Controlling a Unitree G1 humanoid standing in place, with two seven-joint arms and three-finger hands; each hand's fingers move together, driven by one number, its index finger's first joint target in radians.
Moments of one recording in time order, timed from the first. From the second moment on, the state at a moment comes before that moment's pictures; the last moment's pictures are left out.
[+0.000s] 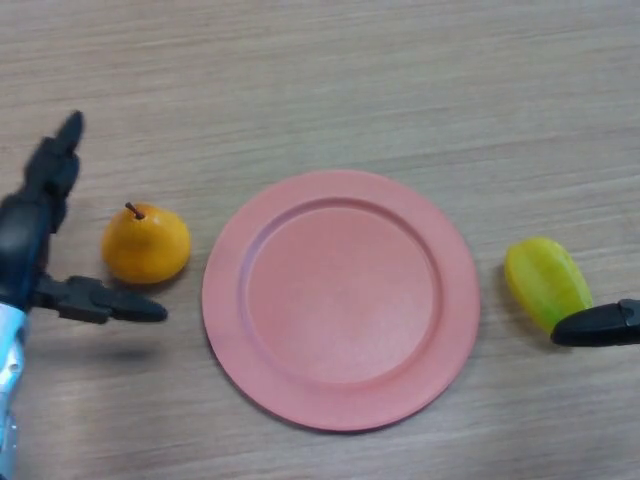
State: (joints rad) left arm -0.36 0.39 0.11 0.65 0.03 -0.41 -0.15; right arm -0.01 -0.26 -0.26 -0.89 0.18 0.68 0.14
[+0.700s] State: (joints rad) left arm -0.56 0.36 0.03 1.06 0.34 -0.62 0.12; right arm -0.01 -0.27 -0.36 -1.00 0.18 0.70 0.11
